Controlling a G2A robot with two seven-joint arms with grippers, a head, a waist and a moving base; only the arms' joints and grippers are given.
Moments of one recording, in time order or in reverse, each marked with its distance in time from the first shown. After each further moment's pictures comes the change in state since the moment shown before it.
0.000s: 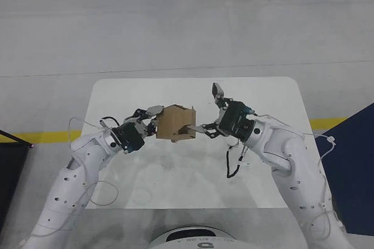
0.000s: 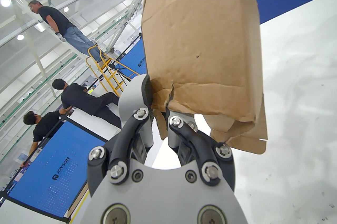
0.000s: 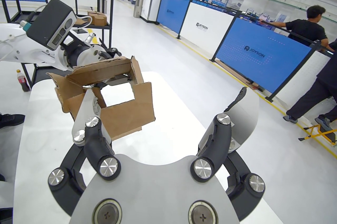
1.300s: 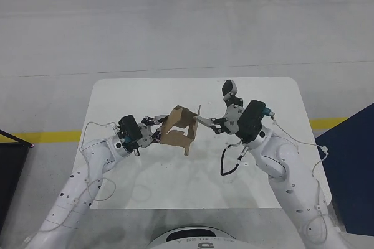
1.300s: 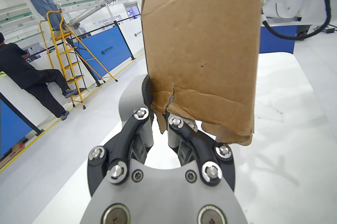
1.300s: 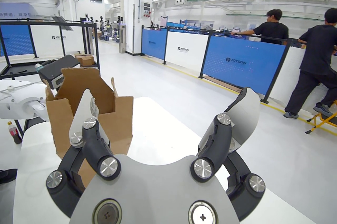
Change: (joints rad) left arm -0.031 -0.012 0.104 0.122 -0.345 -0.234 -0.098; right arm -0.056 0.001 -0.012 0.077 0.017 0.145 -0.295
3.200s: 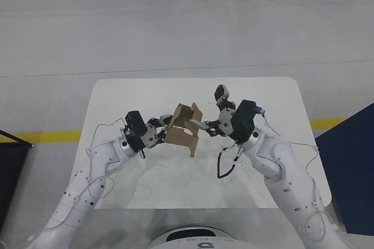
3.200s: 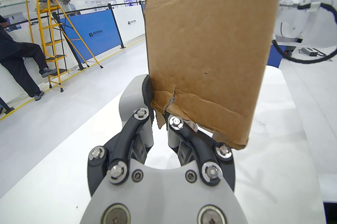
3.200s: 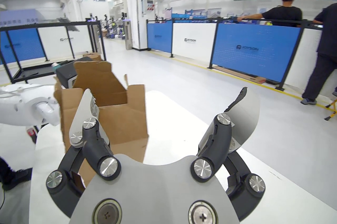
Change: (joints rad) left arm -0.009 -0.011 0.047 0.010 -0.204 -0.031 -0.163; right arm 0.018 0.010 -0.054 0.032 0.079 -0.012 0.075
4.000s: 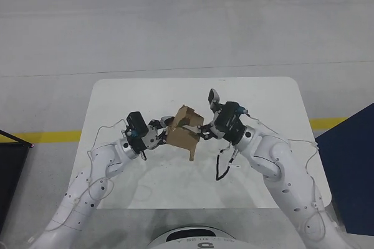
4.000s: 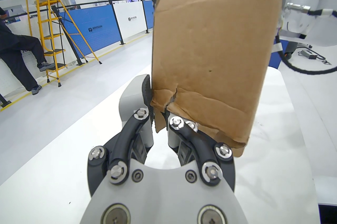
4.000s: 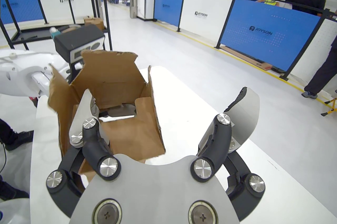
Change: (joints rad) left arm 0.015 -0.002 0.007 -0.005 -0.049 0.007 -0.035; right arm 0.009 0.007 -0.010 -0.048 -0.017 0.045 0.121
